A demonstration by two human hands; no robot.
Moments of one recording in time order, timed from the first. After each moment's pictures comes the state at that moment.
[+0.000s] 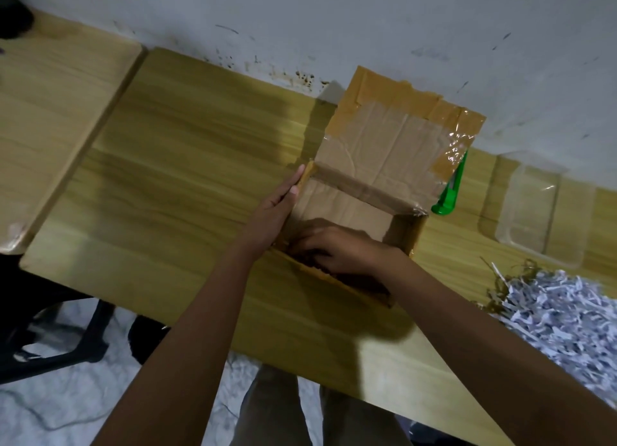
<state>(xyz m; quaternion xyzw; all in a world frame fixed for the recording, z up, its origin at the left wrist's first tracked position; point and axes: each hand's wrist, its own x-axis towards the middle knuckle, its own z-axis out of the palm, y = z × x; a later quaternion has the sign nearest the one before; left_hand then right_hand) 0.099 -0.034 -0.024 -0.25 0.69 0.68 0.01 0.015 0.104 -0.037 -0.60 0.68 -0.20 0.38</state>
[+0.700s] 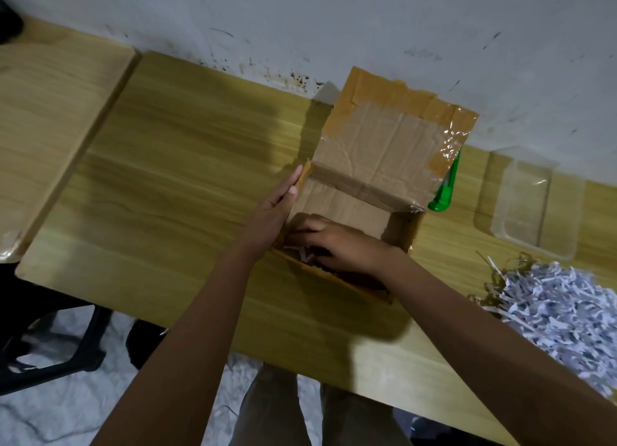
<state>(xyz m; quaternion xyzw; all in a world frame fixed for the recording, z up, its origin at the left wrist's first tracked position) 0.100 -0.035 -0.024 -0.24 0.70 0.67 0.01 0.014 0.108 -0.046 -0.62 0.70 -0.18 0.31</state>
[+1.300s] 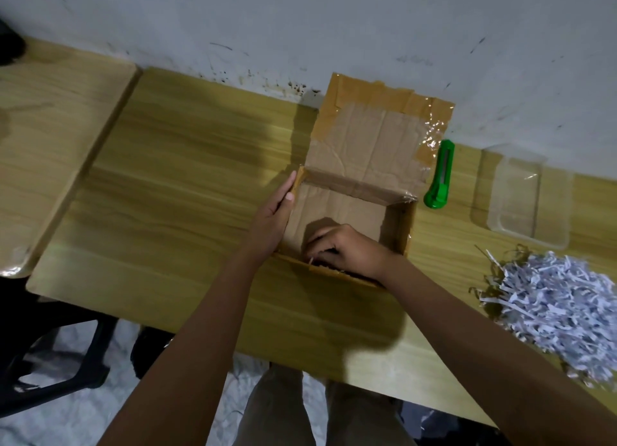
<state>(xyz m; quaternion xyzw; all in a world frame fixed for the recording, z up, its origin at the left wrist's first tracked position) 0.106 -0.038 -0.024 -0.25 0.74 0.63 -0.02 0.025 0.115 -0.036 -0.52 0.72 -0.30 0.35</state>
